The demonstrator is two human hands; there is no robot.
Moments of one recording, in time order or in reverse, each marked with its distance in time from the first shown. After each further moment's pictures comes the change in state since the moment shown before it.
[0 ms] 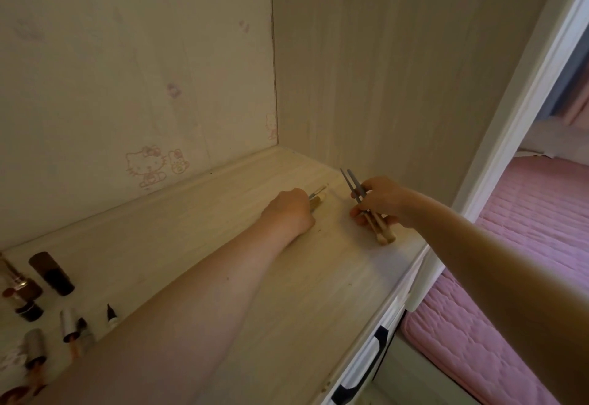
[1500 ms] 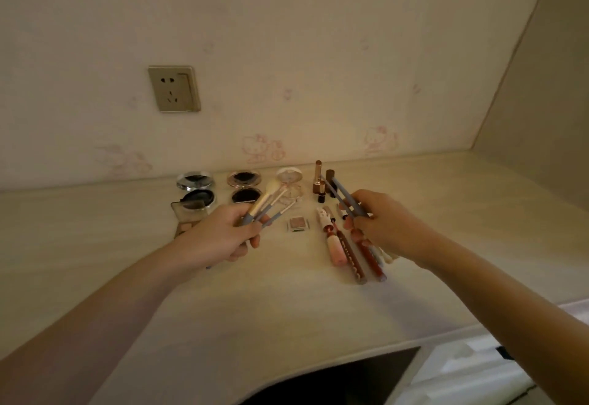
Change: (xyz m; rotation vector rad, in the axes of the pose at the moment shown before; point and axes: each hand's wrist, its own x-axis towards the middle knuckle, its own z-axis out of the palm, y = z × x) left_hand -0.393 -0.289 -0.105 -0.831 0.244 -0.241; right_hand -0.245 -0.110 0.247 -0.414 -0.328 -0.732
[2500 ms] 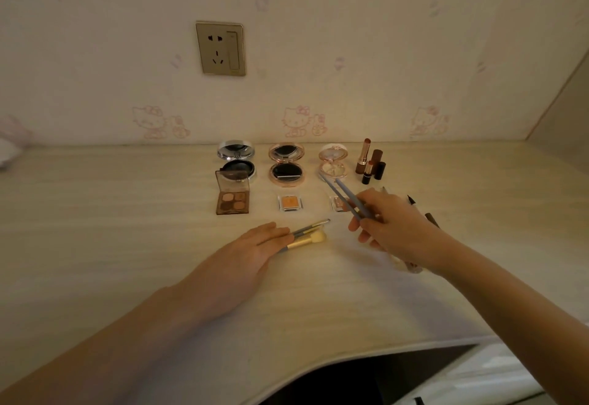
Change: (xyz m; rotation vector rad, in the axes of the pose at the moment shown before) left_hand -0.048 -0.096 -0.014 0.832 0.057 0.427; right_hand 0.010 -0.030 0.068 0.042 -0.147 -0.121
